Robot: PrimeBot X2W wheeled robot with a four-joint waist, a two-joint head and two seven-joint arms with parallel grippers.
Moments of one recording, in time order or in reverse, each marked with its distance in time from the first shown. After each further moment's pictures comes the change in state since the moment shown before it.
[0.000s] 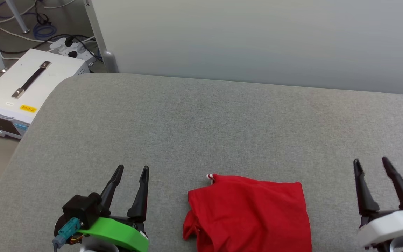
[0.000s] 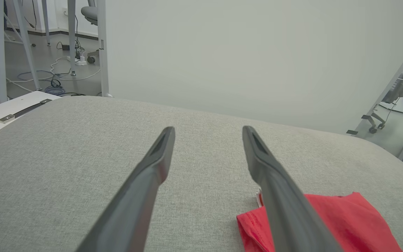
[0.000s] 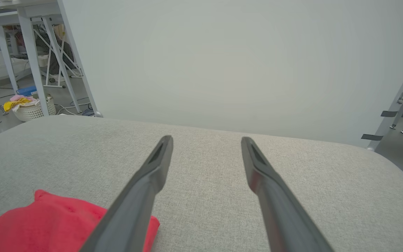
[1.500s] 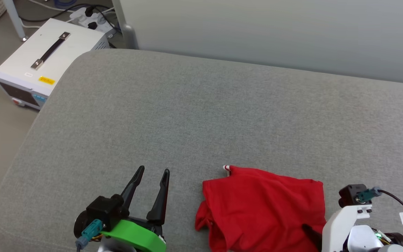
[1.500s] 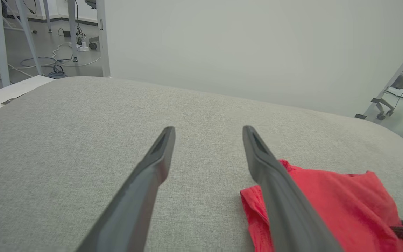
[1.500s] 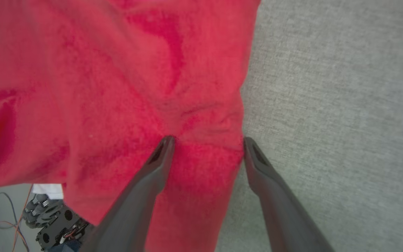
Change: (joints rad) left arm 0.007 -0.137 0.061 0.046 0.174 -0.120 0.000; right arm -0.035 0.072 0.092 0.116 0.117 0.000 0.825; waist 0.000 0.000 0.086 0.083
